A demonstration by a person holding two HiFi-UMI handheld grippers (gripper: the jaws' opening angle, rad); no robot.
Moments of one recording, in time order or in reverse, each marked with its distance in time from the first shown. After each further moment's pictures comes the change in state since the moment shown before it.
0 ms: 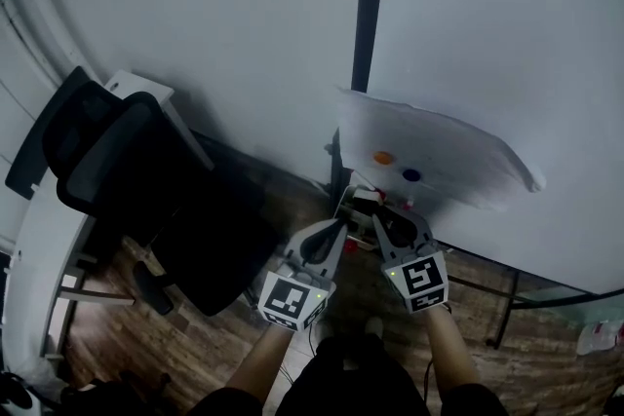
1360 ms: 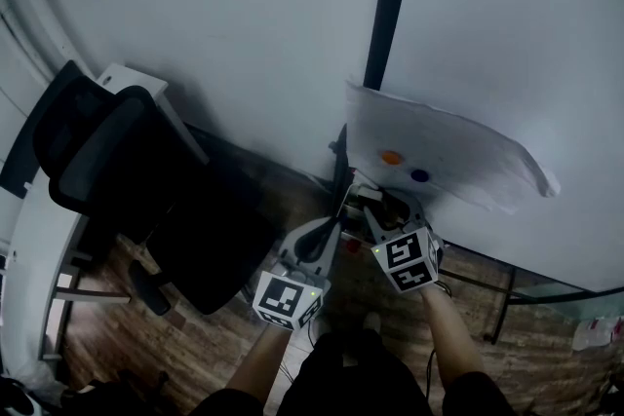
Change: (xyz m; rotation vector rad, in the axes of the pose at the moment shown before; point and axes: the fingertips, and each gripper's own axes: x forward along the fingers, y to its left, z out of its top) left arm -0.005 0.024 -0.014 -0.072 -0.001 0.025; right arm 0.045 -0.009 -0.027 -0.152 0.264 -0.024
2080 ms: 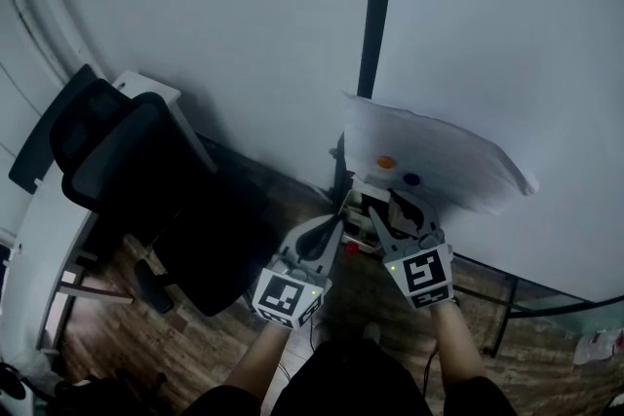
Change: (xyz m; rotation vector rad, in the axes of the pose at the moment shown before) left arm -0.003 -0.018 0.039 0.069 -0.047 0.006; right arm -0.070 -0.011 0.069 -0.002 -0.285 -0.013
